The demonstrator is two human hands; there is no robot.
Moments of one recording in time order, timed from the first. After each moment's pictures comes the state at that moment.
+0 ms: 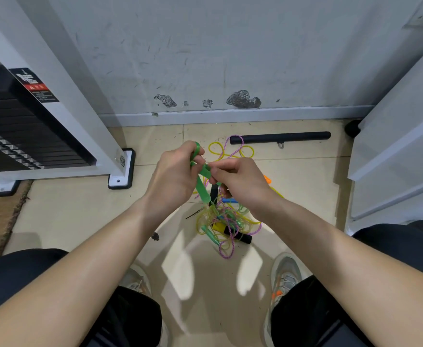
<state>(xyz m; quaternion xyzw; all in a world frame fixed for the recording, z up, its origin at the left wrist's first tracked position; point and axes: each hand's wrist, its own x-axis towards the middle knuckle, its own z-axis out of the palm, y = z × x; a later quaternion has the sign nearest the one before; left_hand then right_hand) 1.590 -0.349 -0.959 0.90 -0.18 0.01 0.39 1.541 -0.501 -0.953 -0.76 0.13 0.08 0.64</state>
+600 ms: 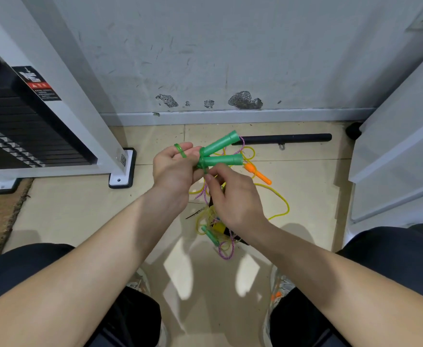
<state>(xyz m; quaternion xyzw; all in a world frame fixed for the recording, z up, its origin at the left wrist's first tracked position) 1.583 -0.373 -0.938 0.59 0.21 -0.10 0.77 1.519 -0.477 -0.968 -0.91 0.05 -0.07 0.41</state>
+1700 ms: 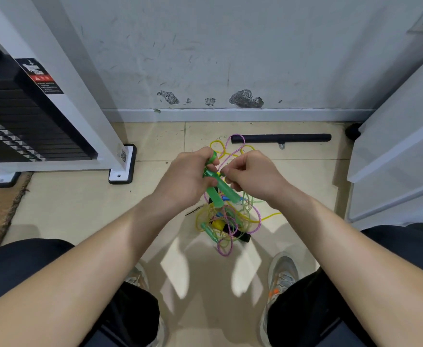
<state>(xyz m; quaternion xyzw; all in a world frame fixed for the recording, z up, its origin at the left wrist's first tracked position) 1.580 -0.356 -0.956 0.90 -0.17 -0.11 0.38 1.548 -0.522 -0.949 -0.88 0.09 0.09 0.45</state>
